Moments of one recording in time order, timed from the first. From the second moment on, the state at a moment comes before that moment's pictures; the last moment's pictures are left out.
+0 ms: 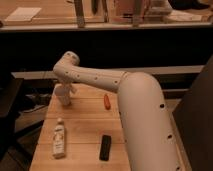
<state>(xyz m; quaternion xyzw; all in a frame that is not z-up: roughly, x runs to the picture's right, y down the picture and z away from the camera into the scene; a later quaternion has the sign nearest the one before) -0.236 -0.036 0.864 0.05 -0.19 -0.83 0.53</state>
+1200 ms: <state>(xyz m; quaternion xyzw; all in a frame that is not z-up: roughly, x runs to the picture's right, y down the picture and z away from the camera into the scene) -0.239 -0.034 0.864 0.06 -0.20 -0.83 0.52</state>
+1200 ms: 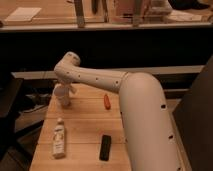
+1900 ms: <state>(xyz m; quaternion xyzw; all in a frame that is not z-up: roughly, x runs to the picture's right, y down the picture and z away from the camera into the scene) -0.240 -0.033 0.863 0.07 -0.20 -0.84 0.51</state>
